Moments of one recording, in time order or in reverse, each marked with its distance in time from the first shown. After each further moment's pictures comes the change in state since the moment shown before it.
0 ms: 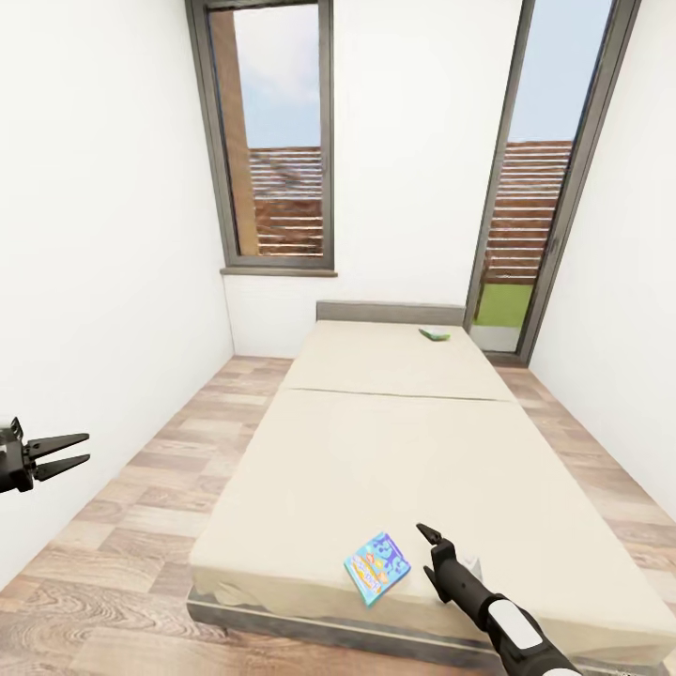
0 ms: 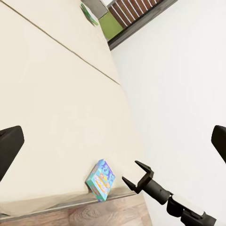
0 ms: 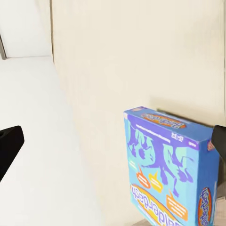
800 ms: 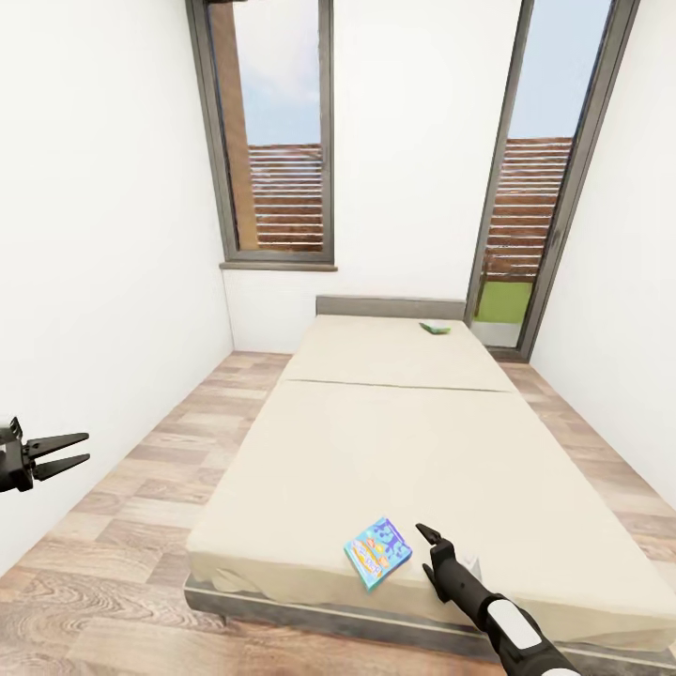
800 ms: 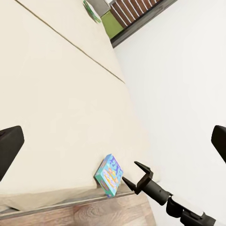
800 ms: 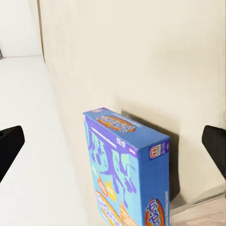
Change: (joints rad) left arm 0.000 0.000 0.002 0.000 0.004 -0.001 0.000; right arm 0.000 0.003 -0.002 -0.001 0.000 0.001 0.001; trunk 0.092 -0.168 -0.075
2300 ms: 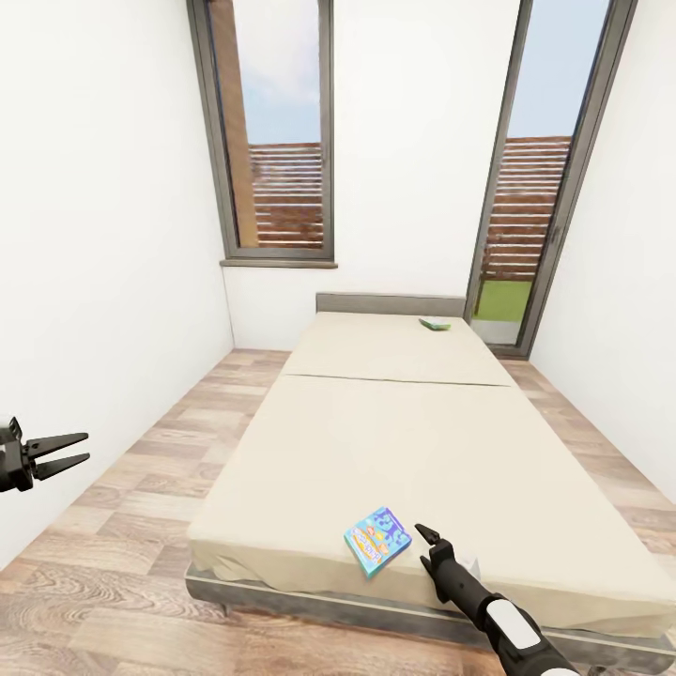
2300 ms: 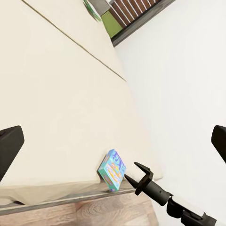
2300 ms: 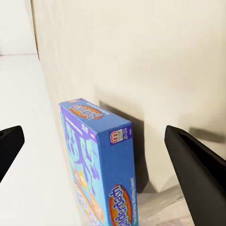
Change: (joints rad) left arm 0.000 0.000 0.001 0.003 0.005 -0.010 0.000; right arm 0.000 0.002 0.001 0.000 0.006 0.000 0.000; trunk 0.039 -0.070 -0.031
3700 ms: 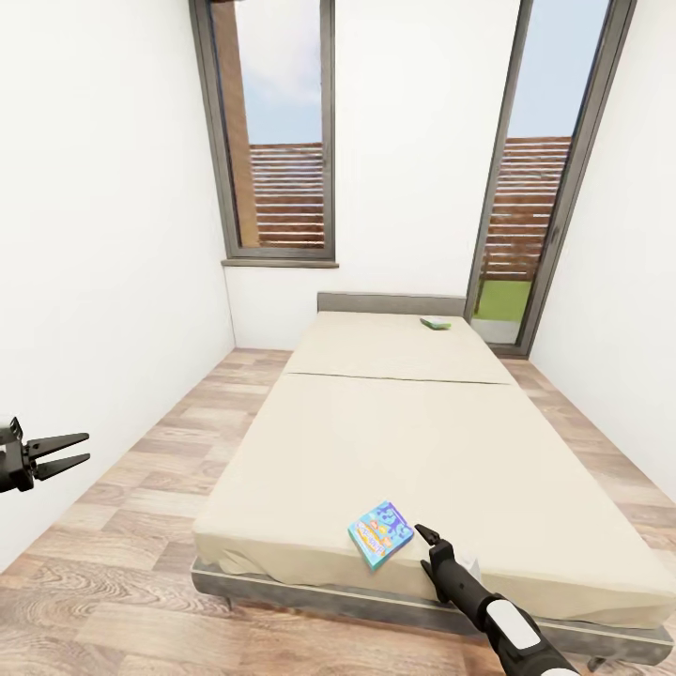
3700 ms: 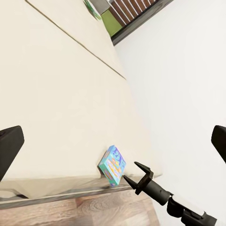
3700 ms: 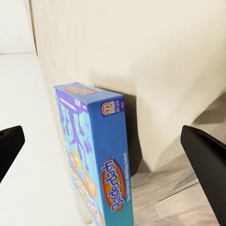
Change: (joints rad) left arm 0.000 0.000 -0.002 -0.001 0.000 -0.002 0.000; right arm 0.000 0.000 0.002 0.001 -0.002 -0.001 -0.004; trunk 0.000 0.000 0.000
